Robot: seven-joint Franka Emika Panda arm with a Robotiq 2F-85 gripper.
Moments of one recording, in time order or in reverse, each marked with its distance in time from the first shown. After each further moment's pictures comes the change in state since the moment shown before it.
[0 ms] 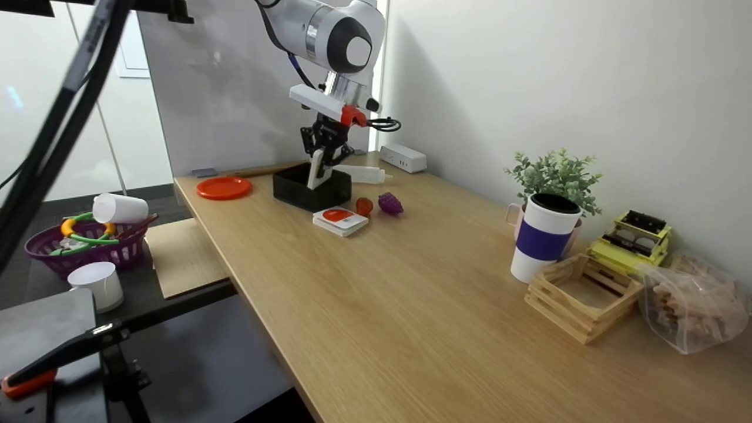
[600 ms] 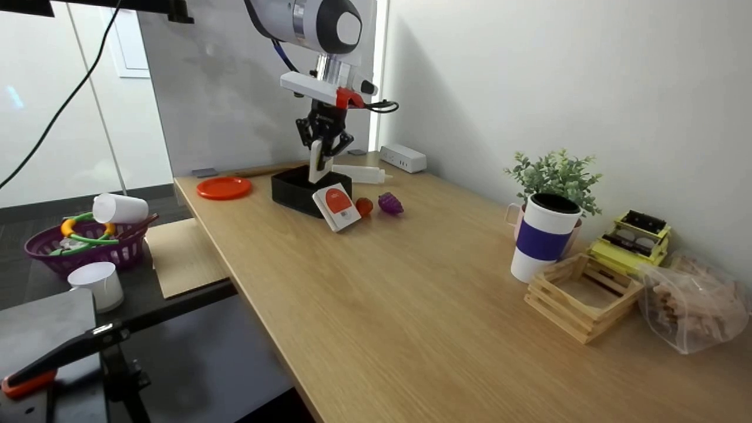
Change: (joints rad) arm 0.017 -0.112 -0.017 -0.125 -0.067 0.047 0.021
